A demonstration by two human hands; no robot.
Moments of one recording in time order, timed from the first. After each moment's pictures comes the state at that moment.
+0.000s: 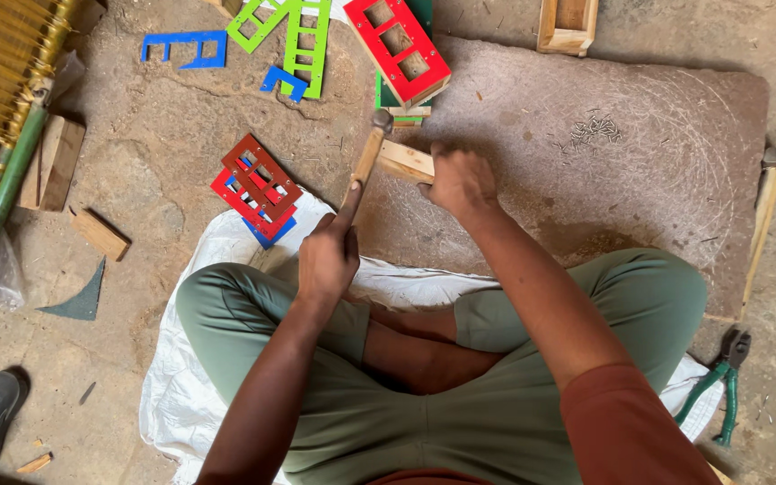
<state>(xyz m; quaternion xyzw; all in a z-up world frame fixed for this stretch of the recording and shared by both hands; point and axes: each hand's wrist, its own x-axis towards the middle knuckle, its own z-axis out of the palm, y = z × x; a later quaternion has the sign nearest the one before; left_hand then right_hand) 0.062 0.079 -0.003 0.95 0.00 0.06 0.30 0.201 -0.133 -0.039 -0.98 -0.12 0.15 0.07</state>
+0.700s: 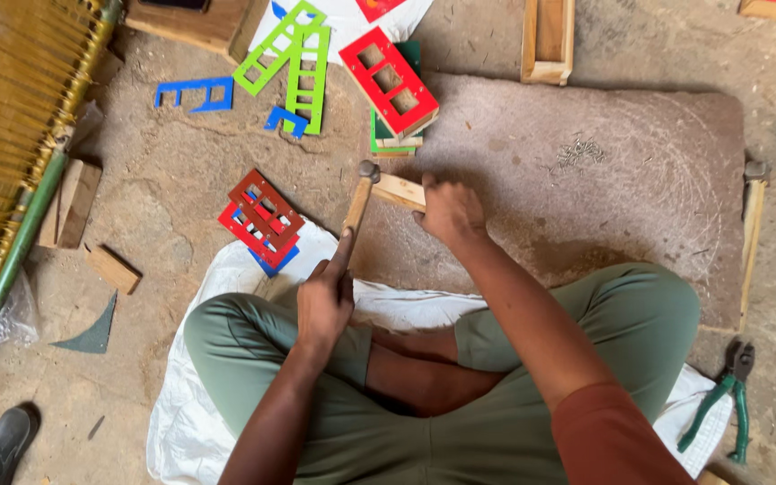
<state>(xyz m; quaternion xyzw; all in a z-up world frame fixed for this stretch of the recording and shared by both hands) 0.033 0.083 -0.006 0.94 0.00 0.08 0.32 0.192 -0.132 -0.048 -0.98 -0.14 0.09 0.10</state>
